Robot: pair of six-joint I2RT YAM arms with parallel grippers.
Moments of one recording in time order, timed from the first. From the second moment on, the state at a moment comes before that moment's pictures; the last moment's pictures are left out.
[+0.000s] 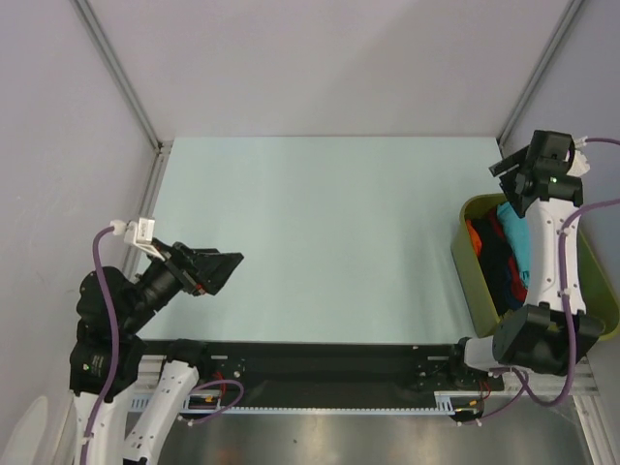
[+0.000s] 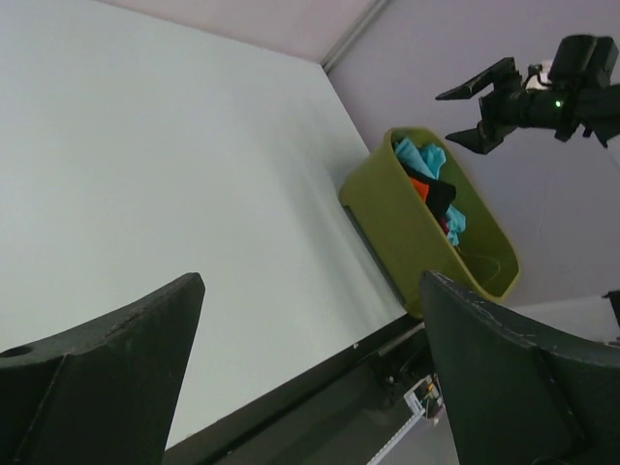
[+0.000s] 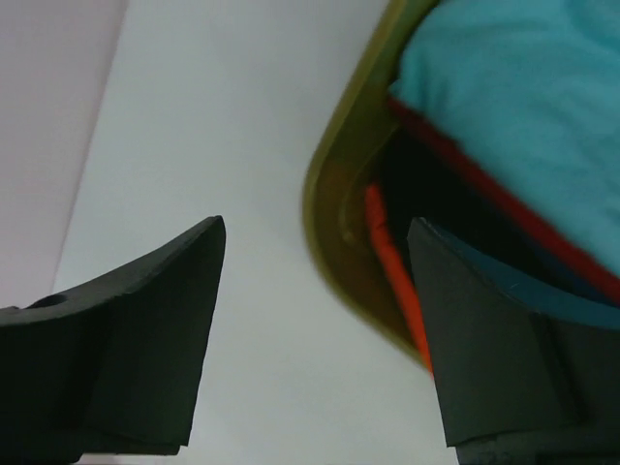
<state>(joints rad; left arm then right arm) -0.17 0.39 1.01 -0.69 0.43 -0.63 -0.25 1.35 1.48 -0.83 0.12 0.79</state>
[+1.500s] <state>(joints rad) -0.17 0.59 0.99 -0.61 0.61 -0.77 -0.30 1.52 1.35 -0.35 0.69 0.46</state>
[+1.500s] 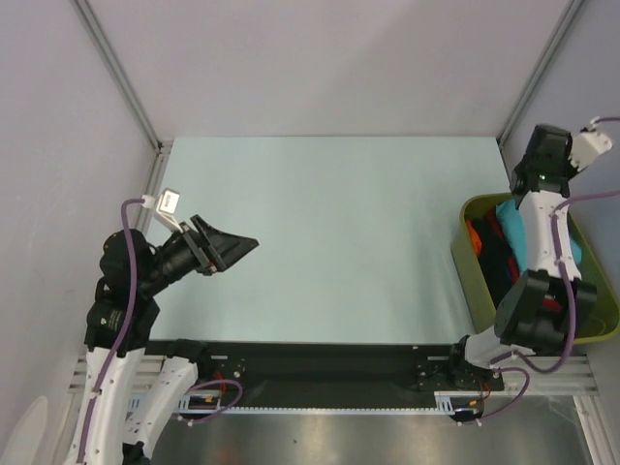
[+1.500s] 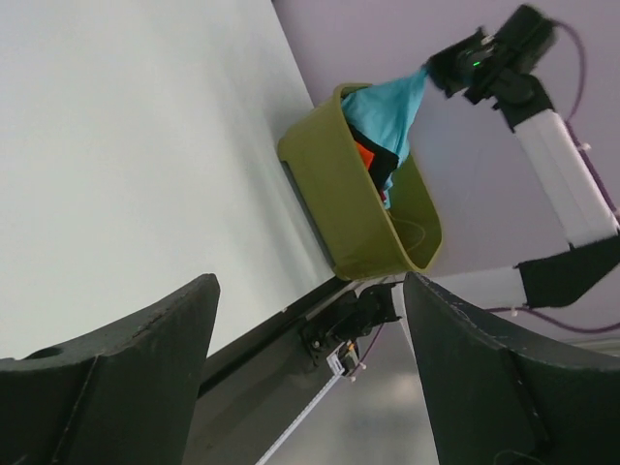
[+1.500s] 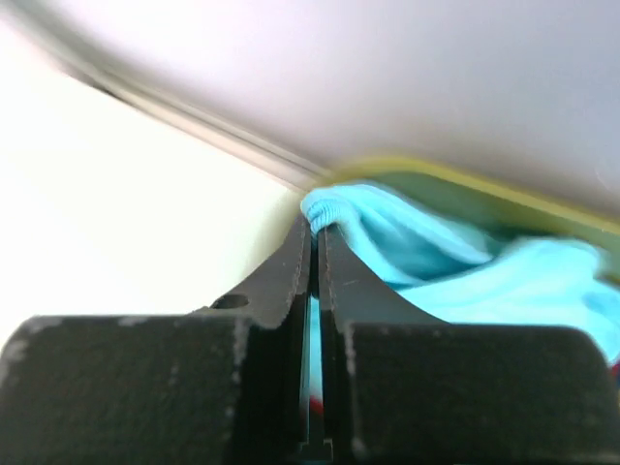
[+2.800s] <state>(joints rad) -0.18 0.43 0.85 -0.78 0.31 -0.80 0.66 1.32 1.16 -0.62 -0.25 0.61</state>
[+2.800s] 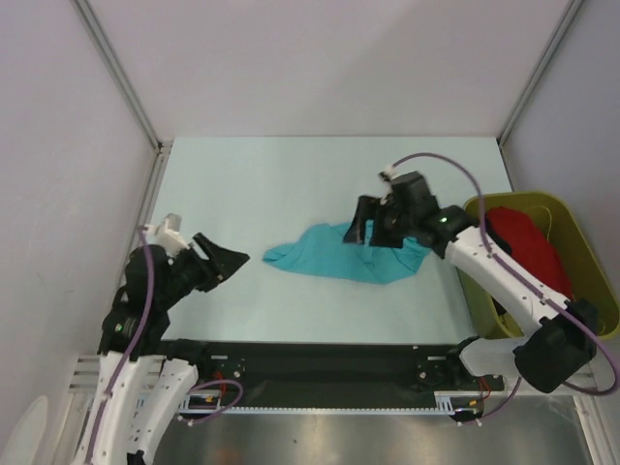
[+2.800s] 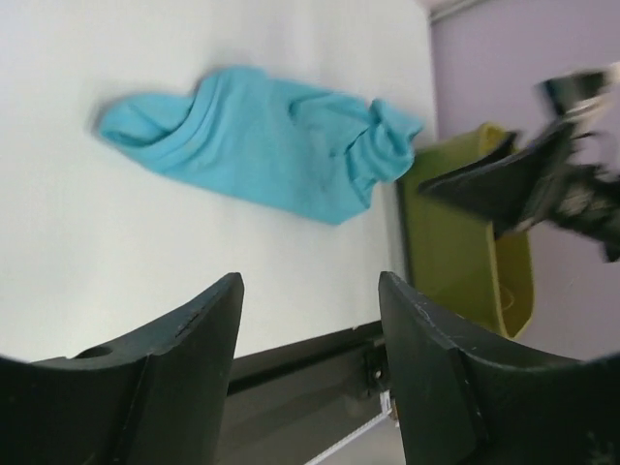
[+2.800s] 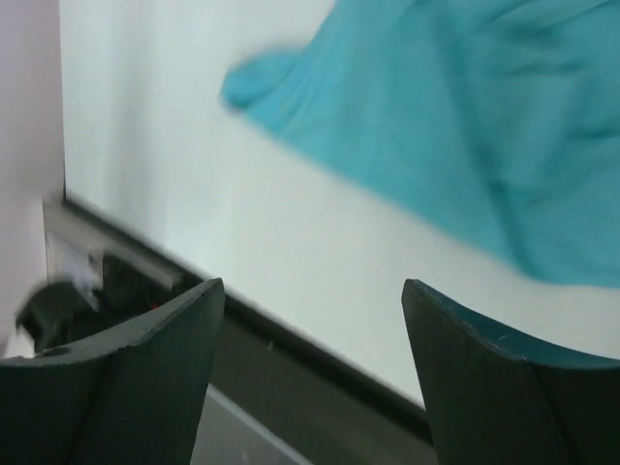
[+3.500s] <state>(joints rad) -0.61 1.80 1.32 -0.47 -0.04 -0.79 0.22 1.45 1.11 -0.72 -0.28 0.44</state>
